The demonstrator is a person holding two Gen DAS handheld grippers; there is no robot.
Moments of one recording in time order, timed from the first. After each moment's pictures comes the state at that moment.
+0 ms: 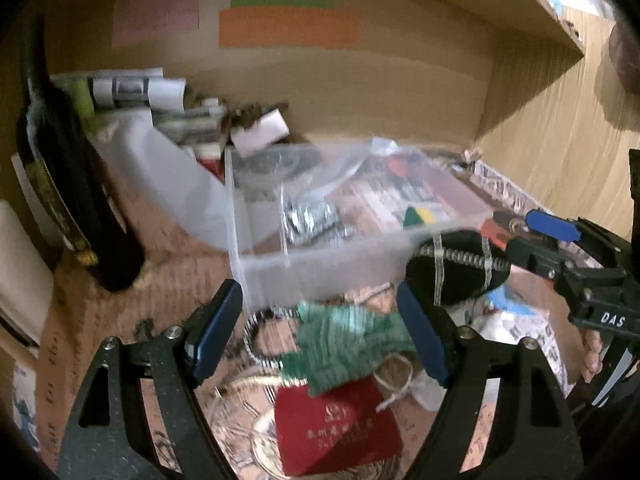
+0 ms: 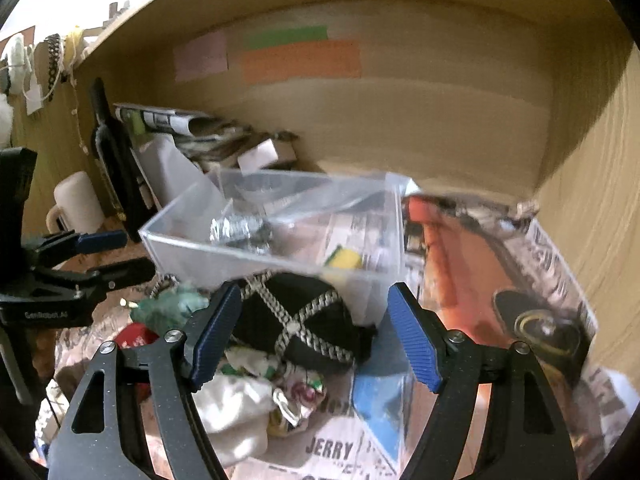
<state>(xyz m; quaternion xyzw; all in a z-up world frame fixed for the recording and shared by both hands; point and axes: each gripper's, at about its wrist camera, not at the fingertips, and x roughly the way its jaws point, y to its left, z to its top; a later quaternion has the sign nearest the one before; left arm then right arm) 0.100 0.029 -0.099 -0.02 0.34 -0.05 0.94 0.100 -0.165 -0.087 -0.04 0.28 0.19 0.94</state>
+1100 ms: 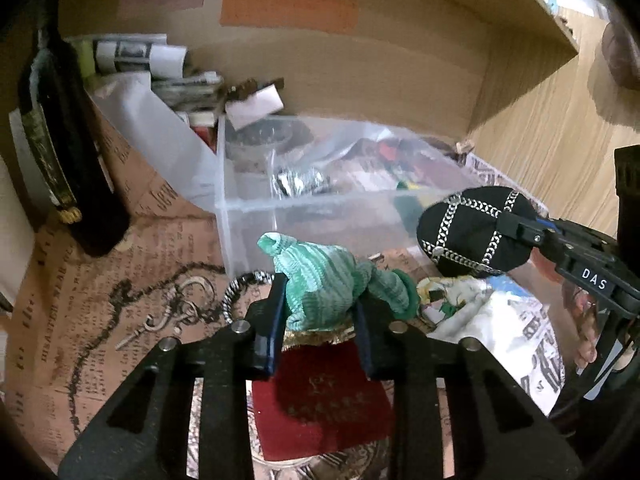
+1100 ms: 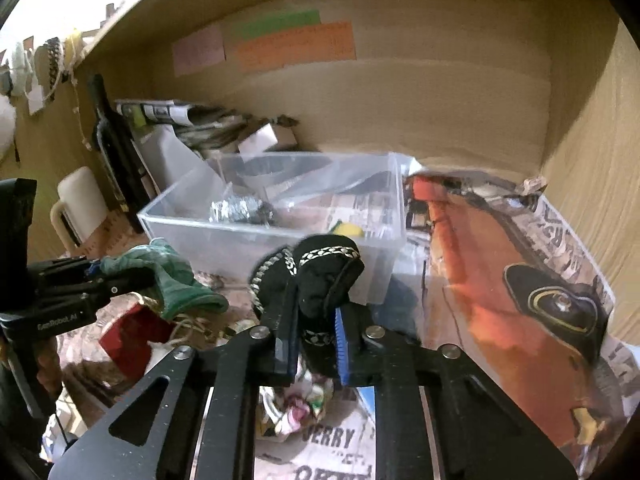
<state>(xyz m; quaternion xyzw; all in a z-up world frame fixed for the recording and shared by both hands) 0.085 0.030 -0.114 -0.05 0.34 -0.07 0.94 0.094 -0.173 -0.101 -0.02 0.28 0.21 0.94</state>
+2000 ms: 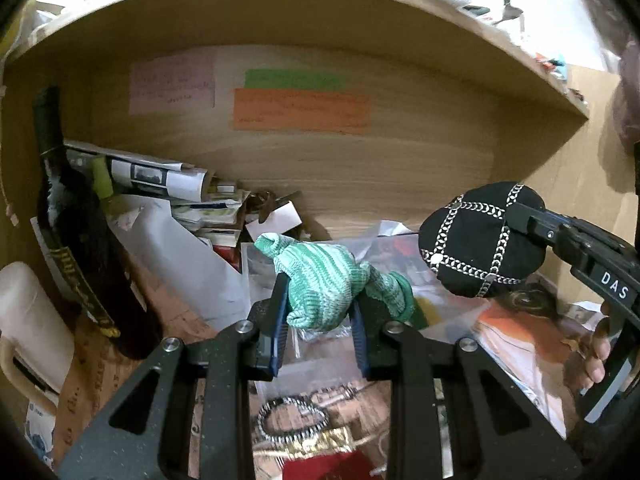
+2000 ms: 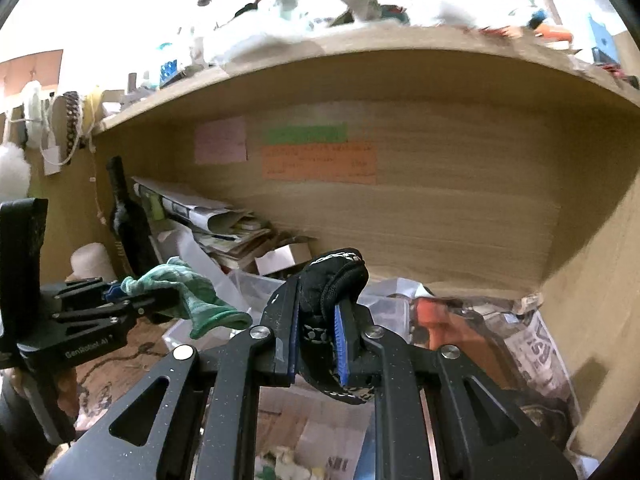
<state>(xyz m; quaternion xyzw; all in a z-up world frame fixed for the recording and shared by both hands) 0.123 0.039 -0.040 -0.03 0.25 -0.03 0.97 0.114 -0.144 -0.021 -0.03 0.16 0.22 0.96</state>
